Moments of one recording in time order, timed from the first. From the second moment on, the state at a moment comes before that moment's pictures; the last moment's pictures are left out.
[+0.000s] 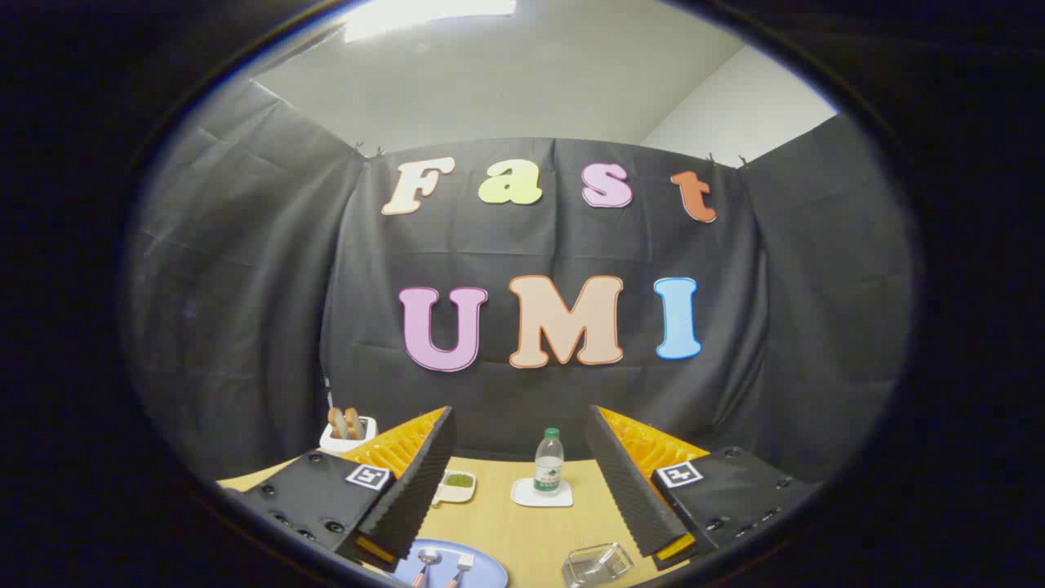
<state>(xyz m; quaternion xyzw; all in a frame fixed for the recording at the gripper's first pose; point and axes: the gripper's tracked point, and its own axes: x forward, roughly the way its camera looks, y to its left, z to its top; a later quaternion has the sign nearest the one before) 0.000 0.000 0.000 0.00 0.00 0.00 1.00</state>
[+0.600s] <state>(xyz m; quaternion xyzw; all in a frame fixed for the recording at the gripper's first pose) -0.001 0.010 -0.001 0.00 0.01 0.02 1.00</state>
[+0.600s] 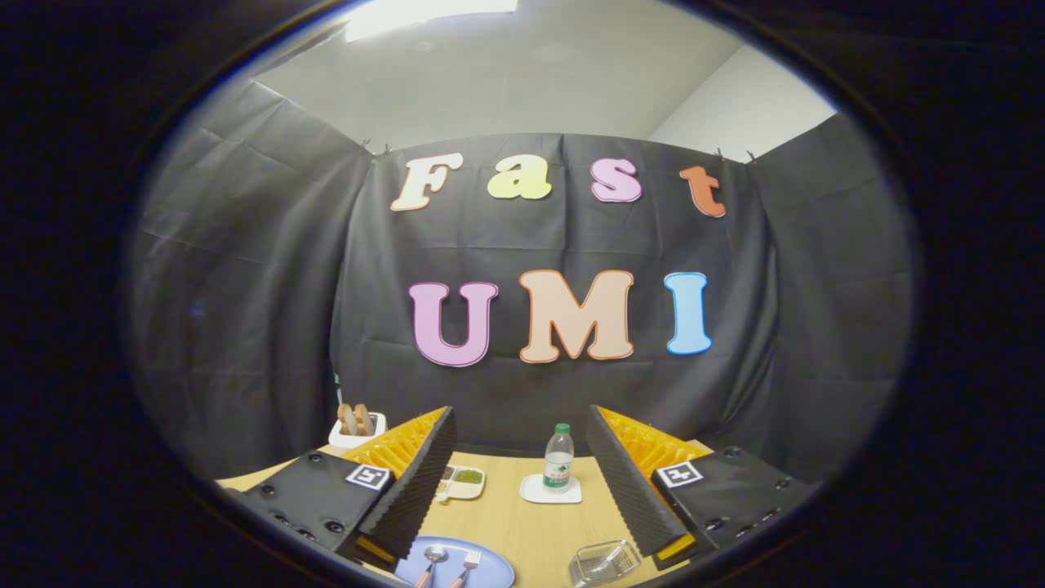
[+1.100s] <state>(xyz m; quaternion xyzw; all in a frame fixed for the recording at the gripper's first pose) 0.001 0.029 -0.019 0.00 0.03 0.05 1.00</state>
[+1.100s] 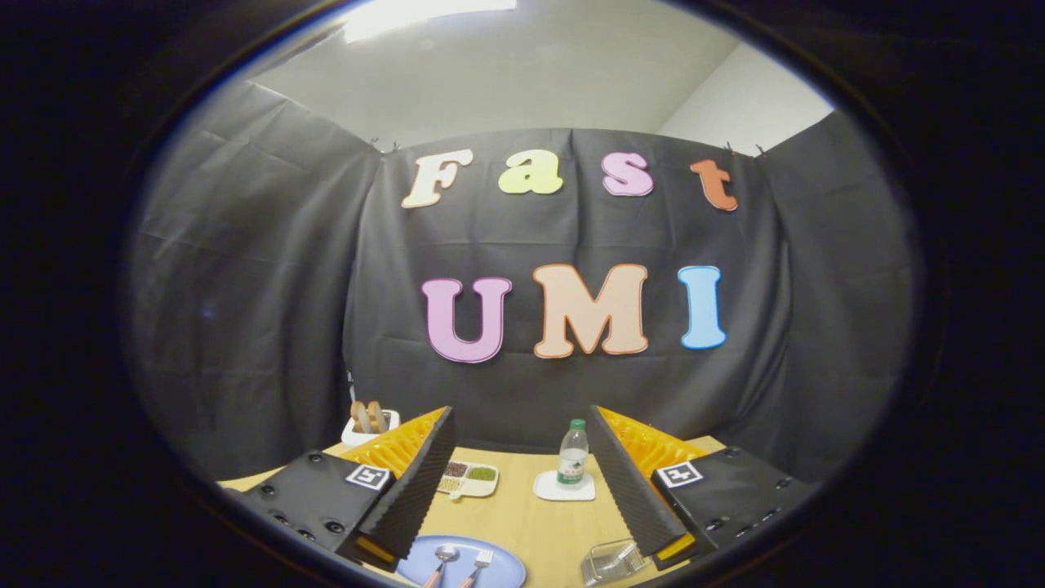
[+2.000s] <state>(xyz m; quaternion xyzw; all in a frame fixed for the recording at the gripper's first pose) -0.023 0.066 -0.193 -0.04 0.25 0.09 0.96</state>
